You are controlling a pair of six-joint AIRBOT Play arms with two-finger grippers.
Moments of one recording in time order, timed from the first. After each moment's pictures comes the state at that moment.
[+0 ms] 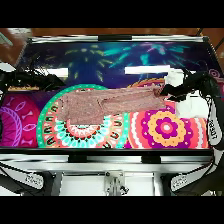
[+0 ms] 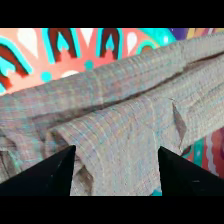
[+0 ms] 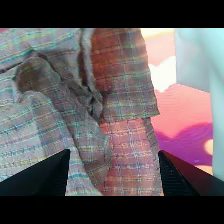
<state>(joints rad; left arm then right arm) 0.20 -1.73 1.61 0.77 -1.31 -1.14 -0.22 -1.78 1.50 2.02 -1.12 -1.69</state>
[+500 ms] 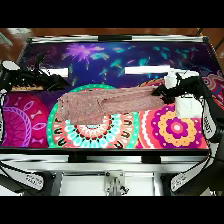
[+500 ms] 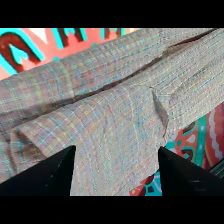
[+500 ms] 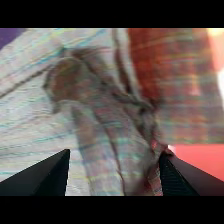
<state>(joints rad) 0.15 -1.73 1.62 0.76 -1.34 -1.15 -0.20 -1.89 1.50 2.24 -1.15 -1.71</state>
